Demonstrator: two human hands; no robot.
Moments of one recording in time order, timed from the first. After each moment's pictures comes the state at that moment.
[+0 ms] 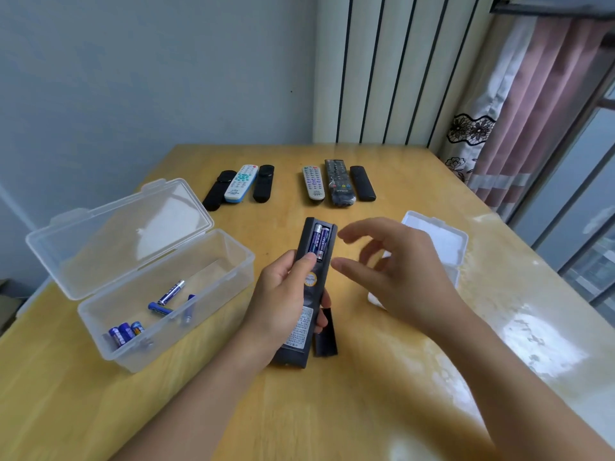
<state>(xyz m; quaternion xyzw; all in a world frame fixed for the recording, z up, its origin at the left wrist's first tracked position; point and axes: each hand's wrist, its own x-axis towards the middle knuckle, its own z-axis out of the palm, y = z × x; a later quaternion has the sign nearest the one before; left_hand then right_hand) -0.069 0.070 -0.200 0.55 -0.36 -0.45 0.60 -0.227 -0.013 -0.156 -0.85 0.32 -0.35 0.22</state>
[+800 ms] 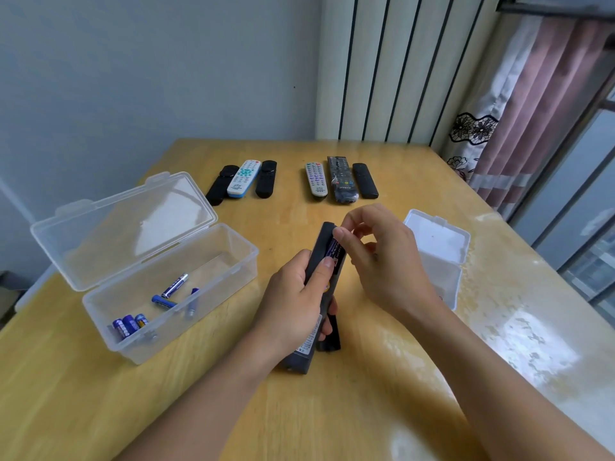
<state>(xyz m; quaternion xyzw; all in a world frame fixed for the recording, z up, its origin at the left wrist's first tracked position) -0.079 0.074 -0.198 0.61 -0.45 -0.39 0.53 -0.200 -0.015 -0.164 -0.81 0.33 -0.42 0.25</state>
